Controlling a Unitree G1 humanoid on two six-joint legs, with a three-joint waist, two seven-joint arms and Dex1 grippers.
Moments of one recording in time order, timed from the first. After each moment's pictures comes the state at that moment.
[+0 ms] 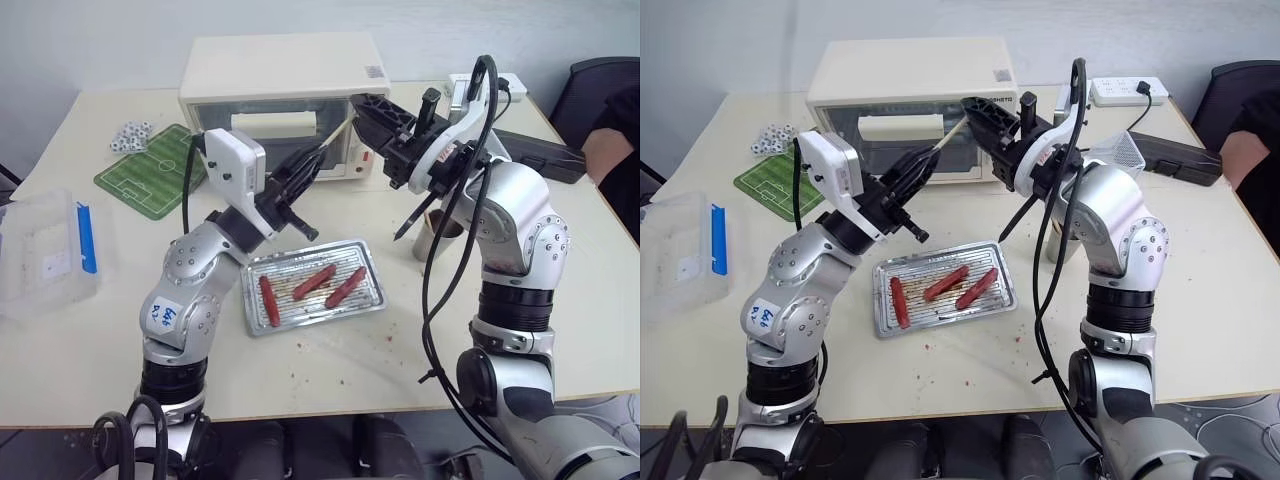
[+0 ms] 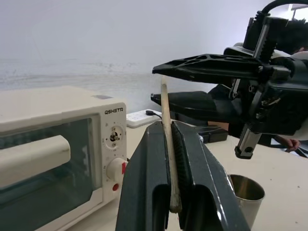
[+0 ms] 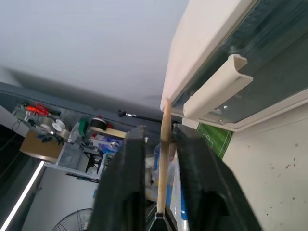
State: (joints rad) left arm -0.56 0.24 0.04 -0.41 -0.45 0.47 -0.31; right arm -0.92 -0.20 -0.24 -0.04 1.95 0.74 -0.65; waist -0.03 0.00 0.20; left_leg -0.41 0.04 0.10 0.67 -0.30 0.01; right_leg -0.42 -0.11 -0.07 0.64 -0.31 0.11
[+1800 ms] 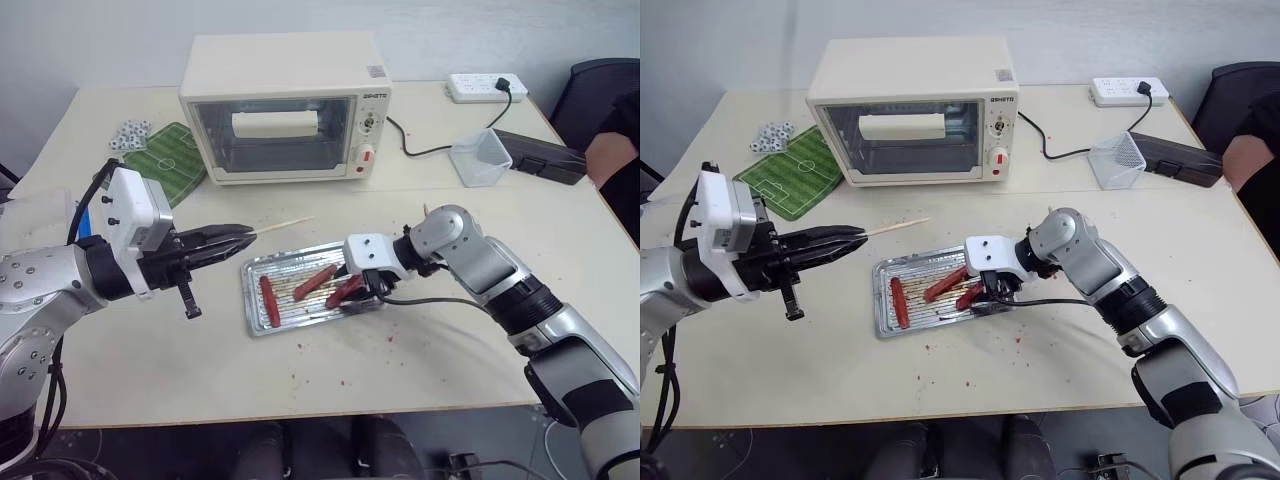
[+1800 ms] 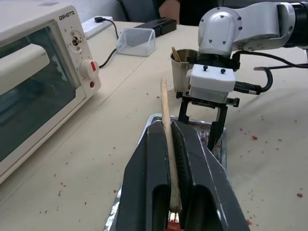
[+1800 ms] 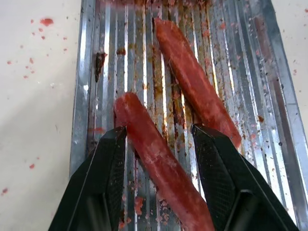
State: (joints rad) left arm -0.28 0.89 0.37 -0.61 -0.82 0.72 -0.71; right arm -0.93 -0.59 0.57 0.25 0.04 0.19 1.30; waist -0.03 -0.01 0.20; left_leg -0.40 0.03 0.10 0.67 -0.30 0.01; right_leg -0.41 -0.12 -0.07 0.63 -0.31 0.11
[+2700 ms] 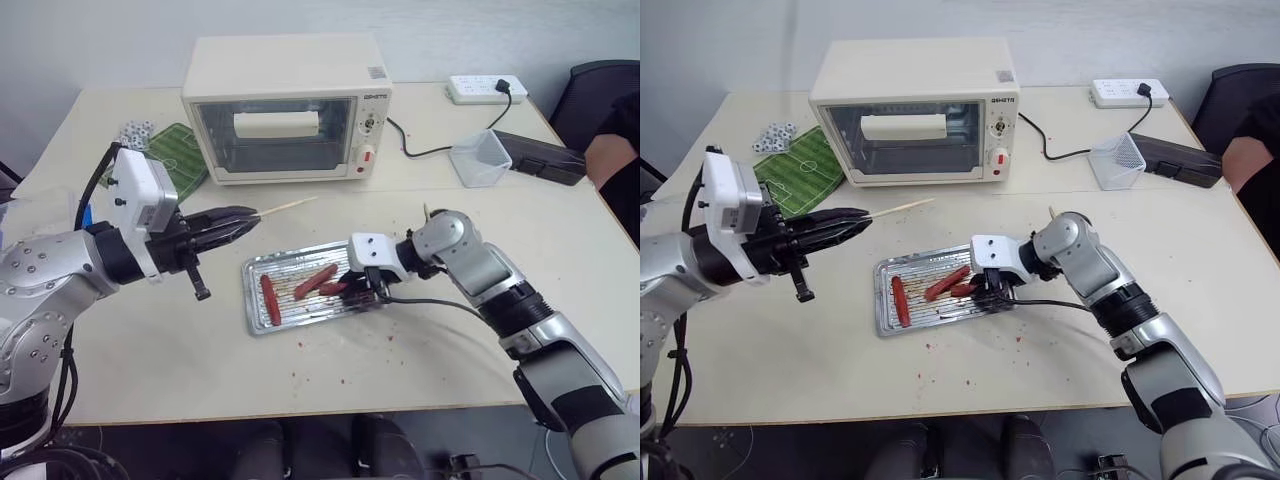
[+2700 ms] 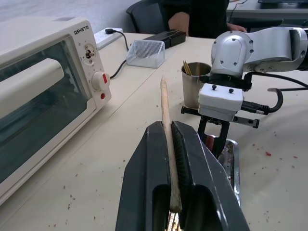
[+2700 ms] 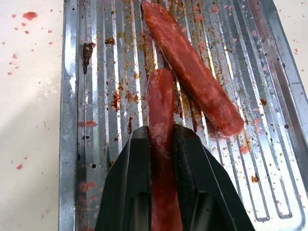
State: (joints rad) left arm -0.37 0.87 0.31 -0.54 -0.80 0.71 -0.67; right arm -0.89 -0.54 0.47 0.32 0.01 0.21 1.32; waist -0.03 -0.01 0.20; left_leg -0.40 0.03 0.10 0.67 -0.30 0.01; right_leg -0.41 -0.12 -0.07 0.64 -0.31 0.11
